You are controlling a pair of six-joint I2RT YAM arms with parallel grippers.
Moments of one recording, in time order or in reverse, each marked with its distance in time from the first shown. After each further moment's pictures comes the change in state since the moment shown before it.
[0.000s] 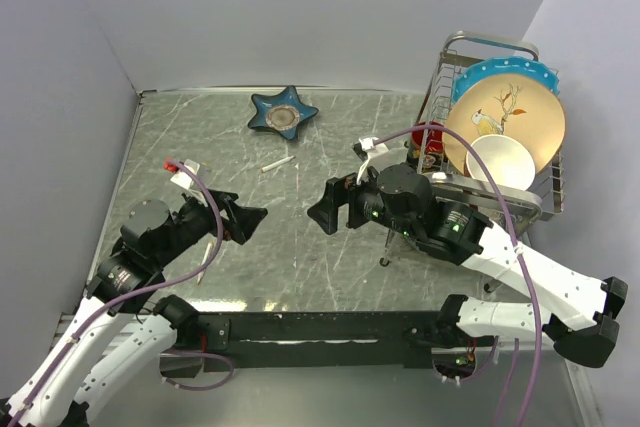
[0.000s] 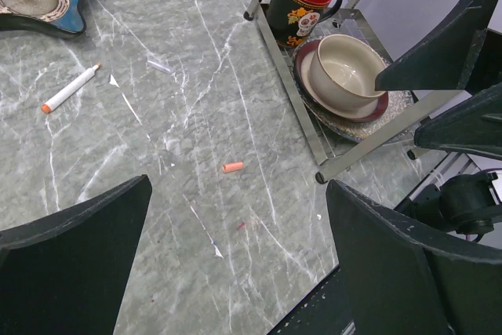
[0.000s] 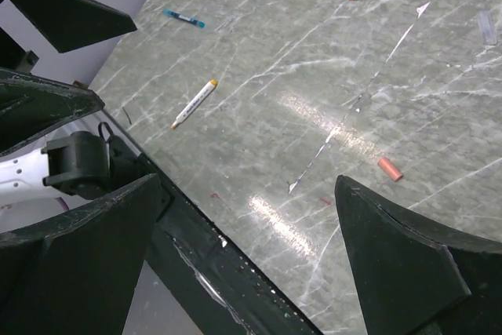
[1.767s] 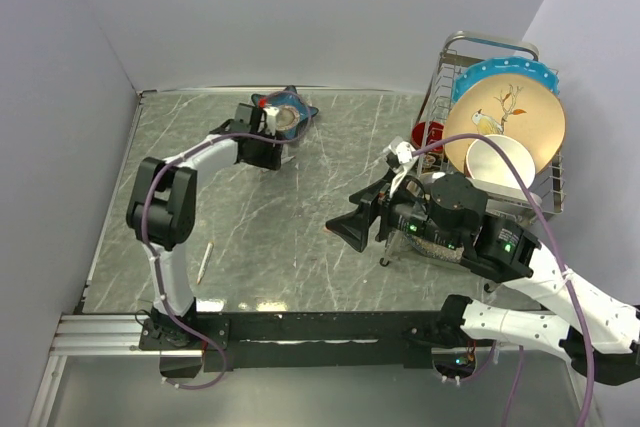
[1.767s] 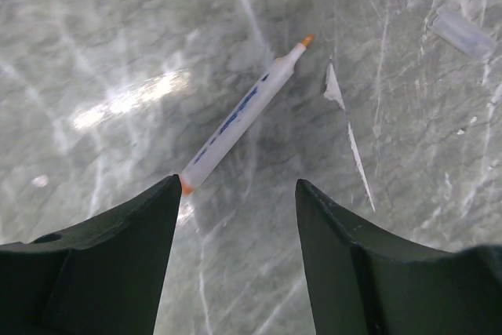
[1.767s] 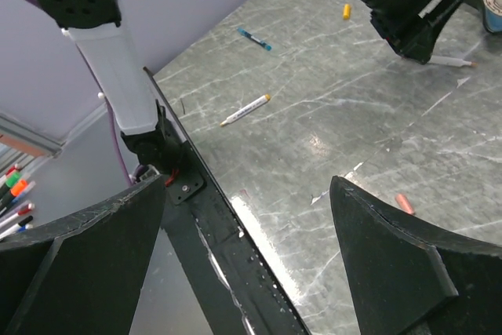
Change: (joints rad) left arm 0.228 1.445 0.642 0.061 -0.039 0.335; right arm 0.013 -0.194 0.014 -0.010 -0.163 -0.143
